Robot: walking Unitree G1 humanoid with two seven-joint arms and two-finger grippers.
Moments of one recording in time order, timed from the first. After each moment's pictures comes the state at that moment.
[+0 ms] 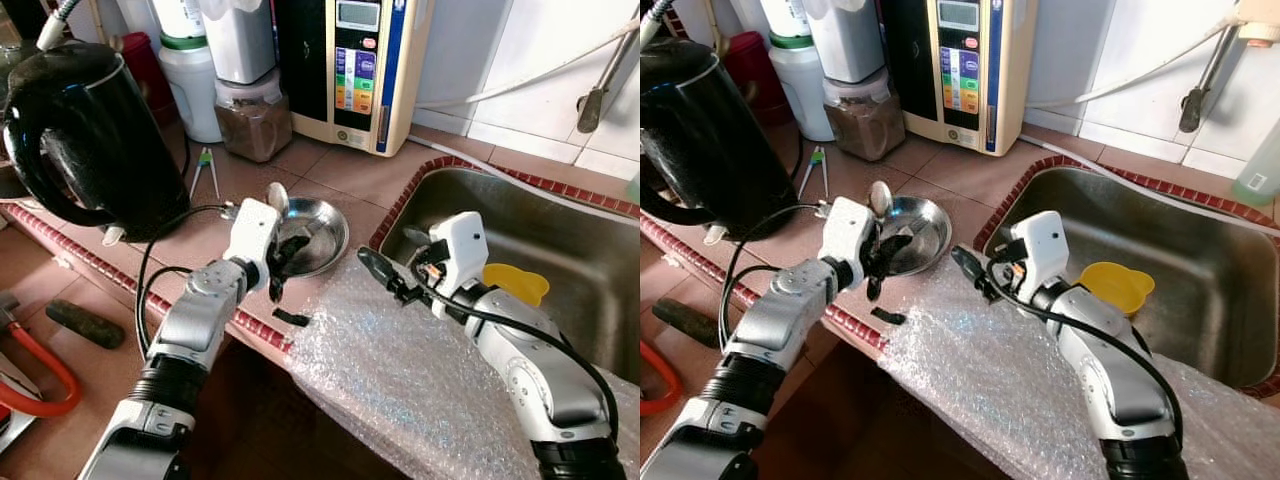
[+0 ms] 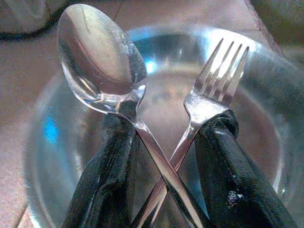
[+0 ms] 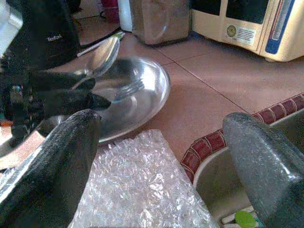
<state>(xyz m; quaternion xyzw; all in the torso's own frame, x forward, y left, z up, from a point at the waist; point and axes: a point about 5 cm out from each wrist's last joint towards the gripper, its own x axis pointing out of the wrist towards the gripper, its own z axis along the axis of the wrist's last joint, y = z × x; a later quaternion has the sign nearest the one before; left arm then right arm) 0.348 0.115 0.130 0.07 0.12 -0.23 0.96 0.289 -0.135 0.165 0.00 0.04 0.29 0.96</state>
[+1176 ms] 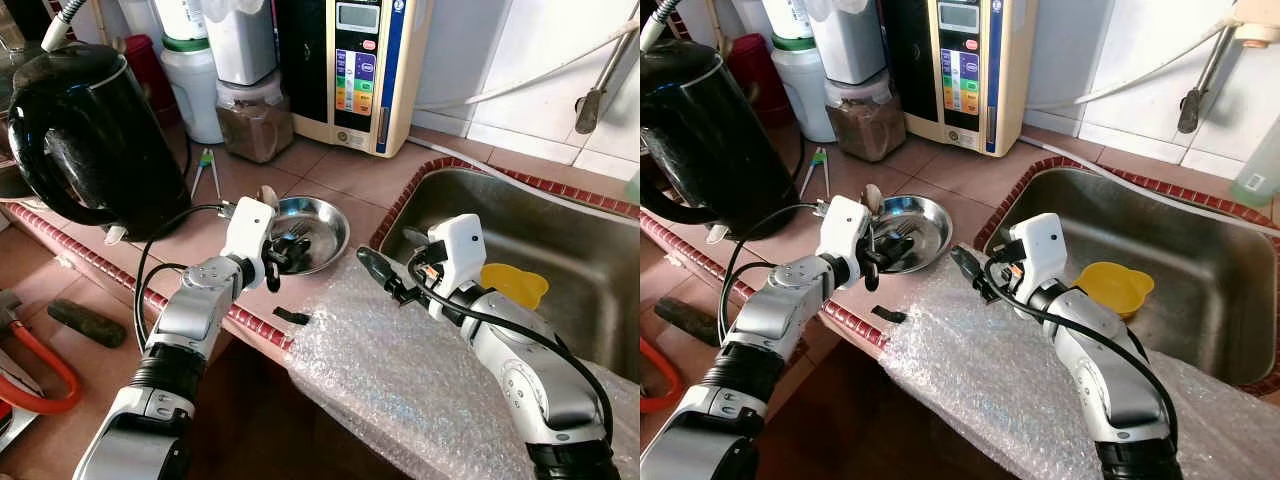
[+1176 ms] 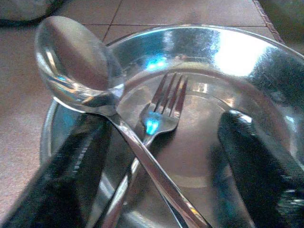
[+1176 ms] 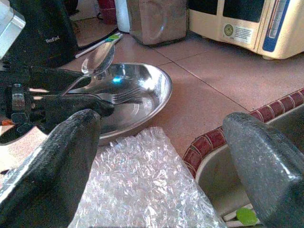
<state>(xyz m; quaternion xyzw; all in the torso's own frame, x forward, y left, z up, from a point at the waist) 0.356 0.120 0.130 0.06 0.13 -0.24 0.96 0.289 -0.133 0.163 0.00 0.04 0.28 0.96</state>
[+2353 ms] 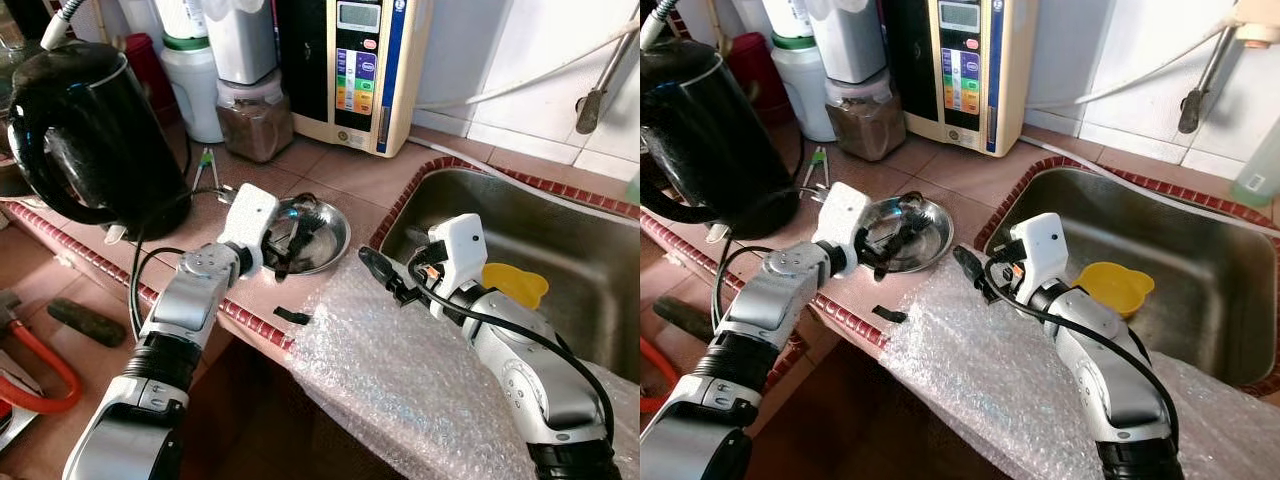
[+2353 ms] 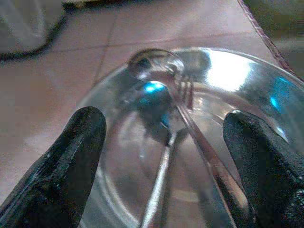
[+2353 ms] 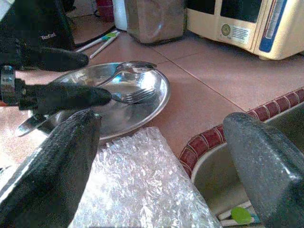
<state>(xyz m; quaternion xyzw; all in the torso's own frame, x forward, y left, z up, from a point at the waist) 0.360 0.121 0.145 0.11 0.12 -0.26 0.95 0.289 -0.134 0.163 -0.01 0.04 0.28 0.96</state>
